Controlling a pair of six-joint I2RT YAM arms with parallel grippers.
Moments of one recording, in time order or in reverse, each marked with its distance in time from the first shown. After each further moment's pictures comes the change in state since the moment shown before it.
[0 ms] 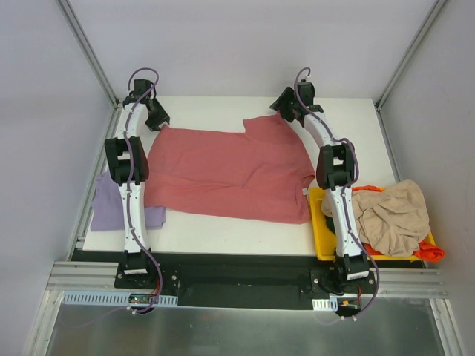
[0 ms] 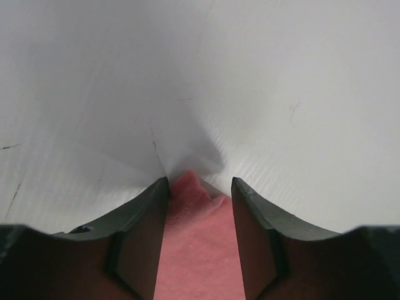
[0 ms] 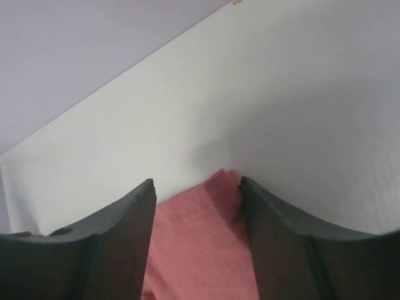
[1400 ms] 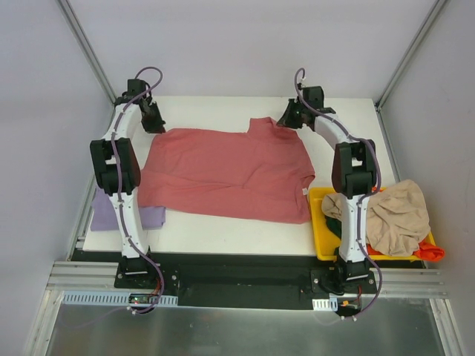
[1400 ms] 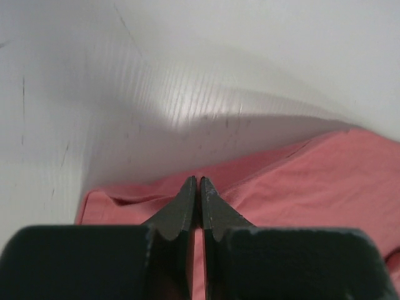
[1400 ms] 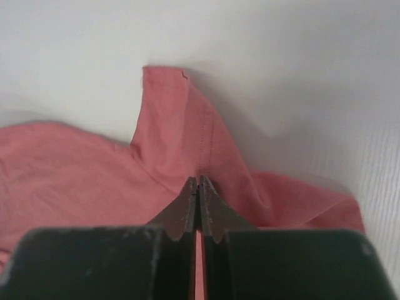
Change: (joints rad) left arm 0.000 -0.314 -0.357 0.011 0.130 0.243; right arm -0.001 -0.387 -0.520 0.013 -0.165 -0.332
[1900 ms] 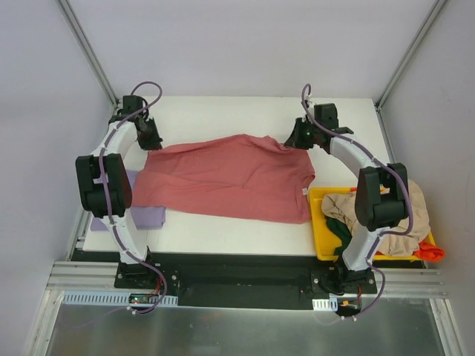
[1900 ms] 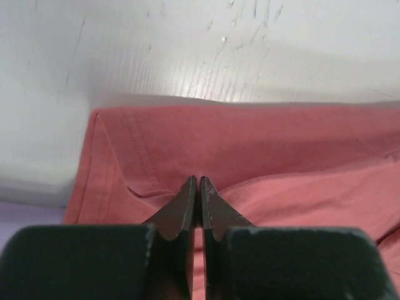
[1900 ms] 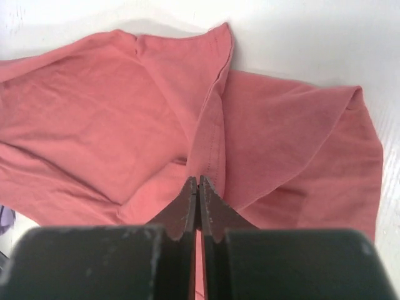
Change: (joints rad) left arm 0.000 -0.351 -0.495 0.126 -0.014 0.043; right arm 0.010 -0.491 -0.586 0.033 -0.069 -0.122
